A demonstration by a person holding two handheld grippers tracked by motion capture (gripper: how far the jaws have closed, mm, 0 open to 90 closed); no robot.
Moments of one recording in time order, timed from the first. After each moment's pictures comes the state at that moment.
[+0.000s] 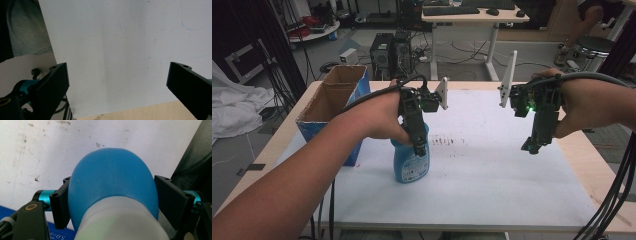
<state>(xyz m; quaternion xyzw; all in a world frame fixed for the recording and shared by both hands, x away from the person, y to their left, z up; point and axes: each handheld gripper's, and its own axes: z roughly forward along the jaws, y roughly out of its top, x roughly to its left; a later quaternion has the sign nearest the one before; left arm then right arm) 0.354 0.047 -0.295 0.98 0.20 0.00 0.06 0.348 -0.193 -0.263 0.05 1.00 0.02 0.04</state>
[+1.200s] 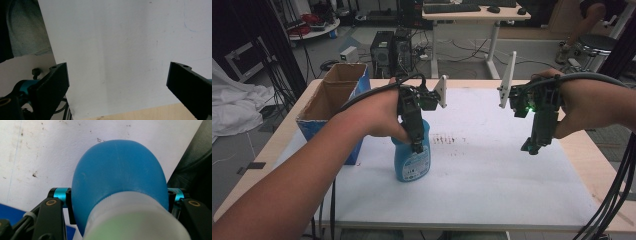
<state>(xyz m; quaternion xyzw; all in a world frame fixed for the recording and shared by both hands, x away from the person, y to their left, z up) 0.360 0.051 -0.298 0.98 0.21 -0.01 0.04 0.349 -0.191 -0.268 0.05 1.00 0.02 0.04</state>
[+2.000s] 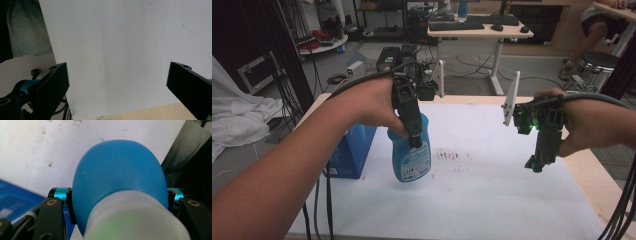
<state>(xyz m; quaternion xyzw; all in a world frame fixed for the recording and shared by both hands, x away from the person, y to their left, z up) 0.358 0.073 -0.225 0.97 0.24 -0.01 0.06 0.347 -0.192 -0.266 0.05 1.00 0.03 0.05</state>
